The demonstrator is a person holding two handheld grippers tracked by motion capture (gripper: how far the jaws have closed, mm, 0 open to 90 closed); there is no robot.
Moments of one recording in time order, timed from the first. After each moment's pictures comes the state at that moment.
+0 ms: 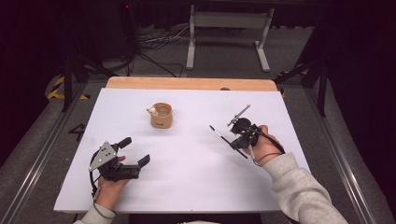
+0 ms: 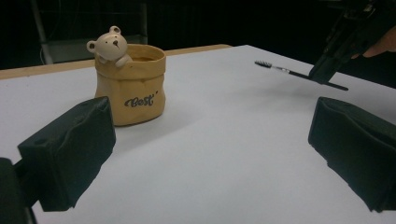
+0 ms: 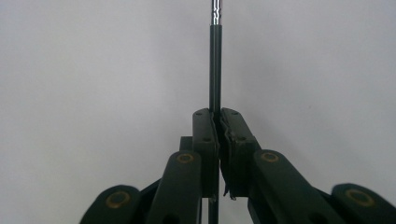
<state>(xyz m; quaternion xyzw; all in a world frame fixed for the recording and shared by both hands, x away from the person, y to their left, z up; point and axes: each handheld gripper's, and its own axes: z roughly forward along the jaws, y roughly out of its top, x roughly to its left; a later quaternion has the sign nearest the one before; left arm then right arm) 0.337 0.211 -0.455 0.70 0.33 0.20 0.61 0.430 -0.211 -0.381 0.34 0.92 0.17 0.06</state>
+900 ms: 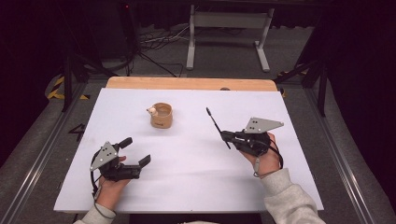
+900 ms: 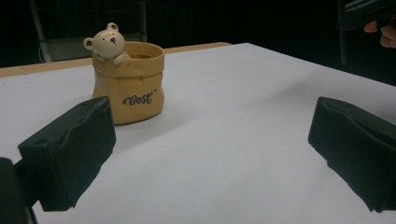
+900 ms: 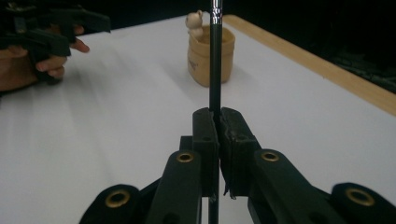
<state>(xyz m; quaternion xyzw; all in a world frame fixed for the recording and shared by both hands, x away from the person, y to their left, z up) 0.338 0.209 -0.456 0.70 0.33 0.20 0.60 0.378 -0.228 -0.370 0.22 0.82 0.51 0.17</state>
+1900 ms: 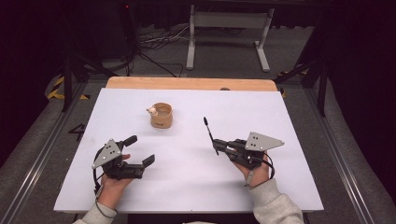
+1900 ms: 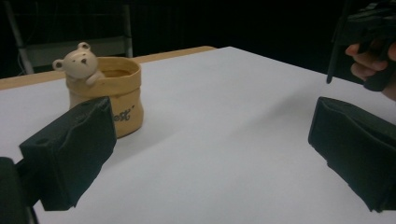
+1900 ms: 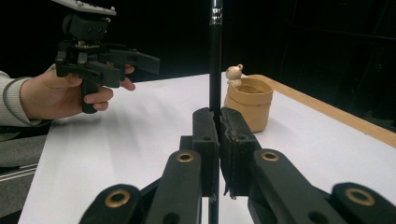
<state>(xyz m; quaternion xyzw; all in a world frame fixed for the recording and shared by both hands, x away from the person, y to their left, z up) 0.338 0.195 -0.436 0.71 0.29 0.18 0.61 0.356 -0.214 -0.398 0.16 0.76 0.61 0.16</state>
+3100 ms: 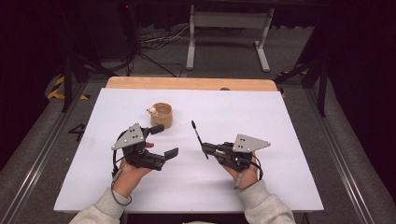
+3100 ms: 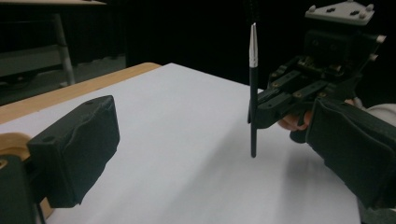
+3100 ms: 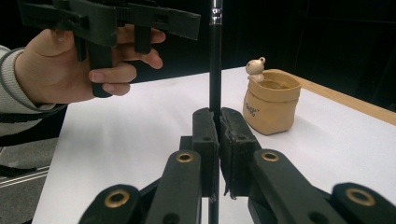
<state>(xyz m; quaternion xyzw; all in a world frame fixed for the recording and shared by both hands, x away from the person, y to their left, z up) 0.357 0.138 -0.383 0.73 0.21 0.10 0.64 0.356 -0.188 -0.409 0.16 0.76 0.61 0.14</state>
